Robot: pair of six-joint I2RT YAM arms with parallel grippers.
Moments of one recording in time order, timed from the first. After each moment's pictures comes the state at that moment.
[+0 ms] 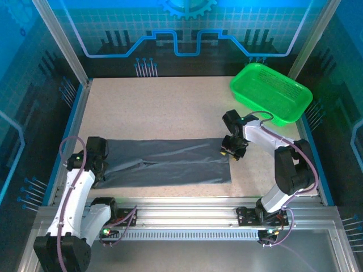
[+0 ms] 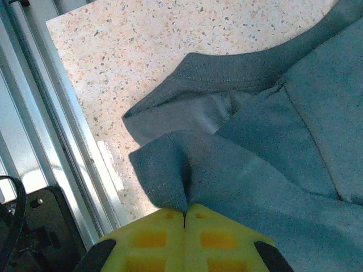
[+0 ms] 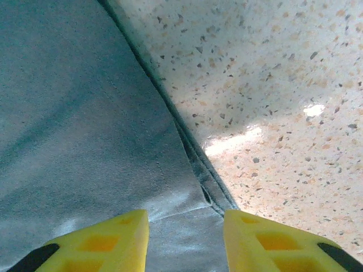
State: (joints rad) left arm 0.08 0.84 0.72 -1.24 -0.39 -1.15; right arm 0.35 1.62 1.08 -0.98 -0.08 0.89
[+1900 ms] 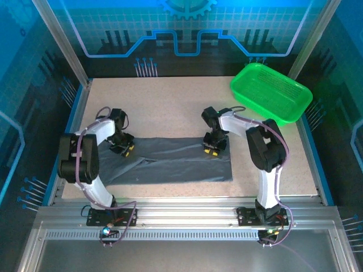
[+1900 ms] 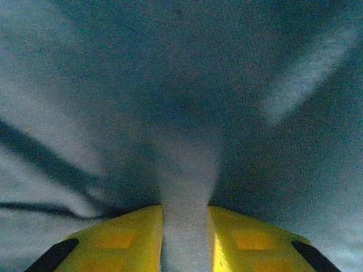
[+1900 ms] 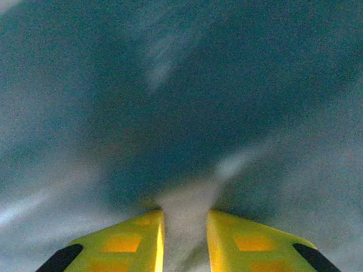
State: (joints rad) left arm 0.02 1.75 1.03 -0.82 0.11 -1.07; right arm 0.46 2.01 1.39 -1.00 -0.17 0.89
